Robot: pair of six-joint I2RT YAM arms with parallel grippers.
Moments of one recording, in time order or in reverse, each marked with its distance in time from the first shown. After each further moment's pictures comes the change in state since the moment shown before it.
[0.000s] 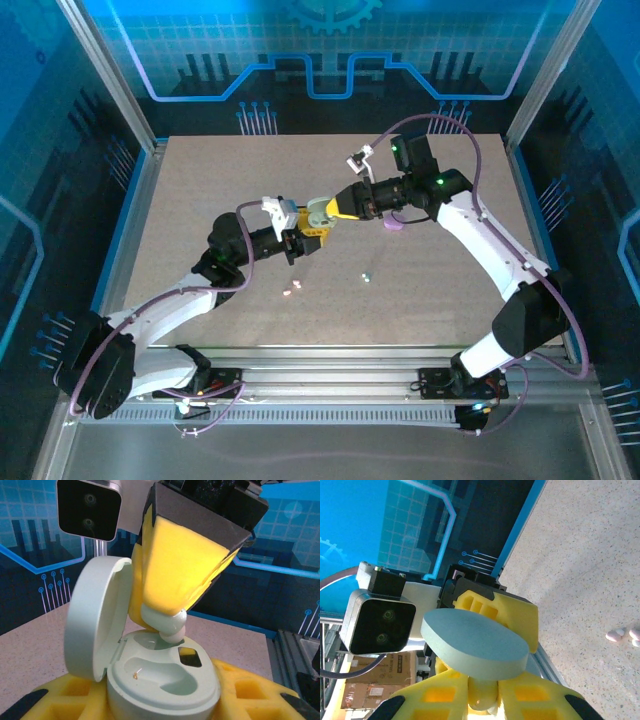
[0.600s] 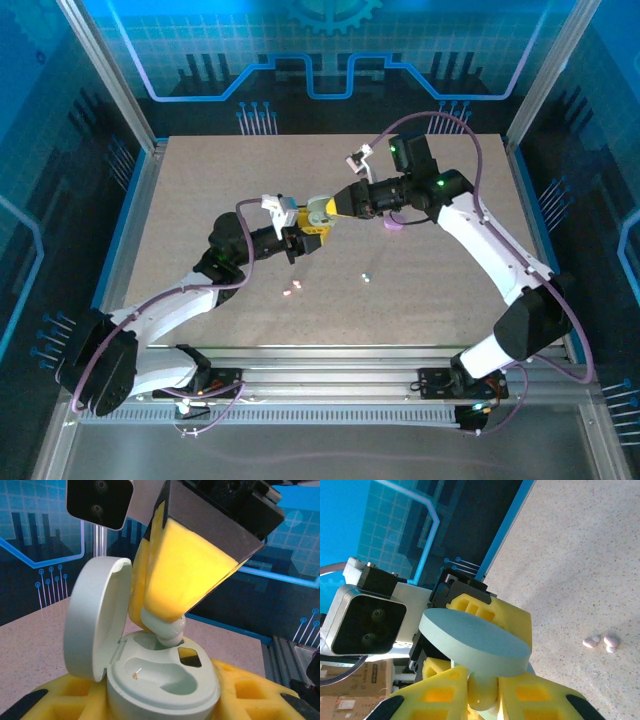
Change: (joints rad) left arm 0.000 0.017 0.000 0.029 0.000 -0.060; right arm 0.026 -0.021 0.011 -0.011 0.117 -0.040
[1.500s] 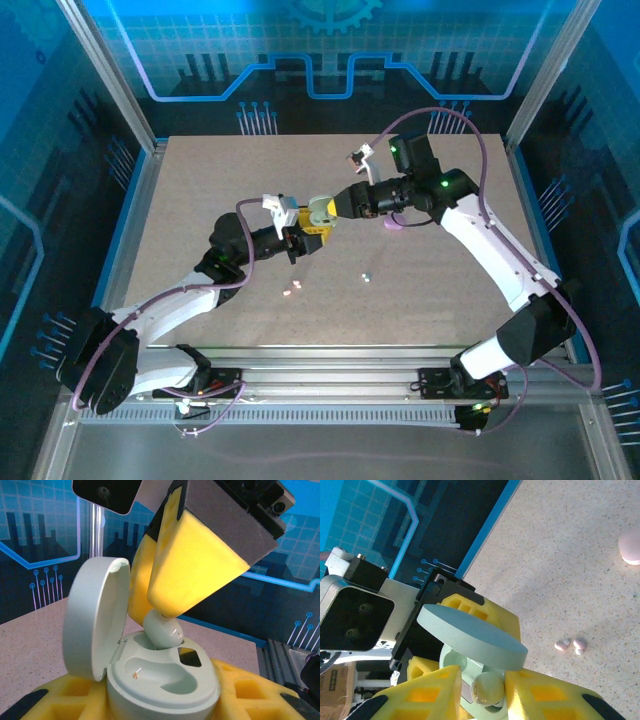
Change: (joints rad) left arm -0.006 0.007 0.000 0.018 0.005 -0.019; right arm 0.019 -0.025 0.036 -0.080 0.126 -0.095
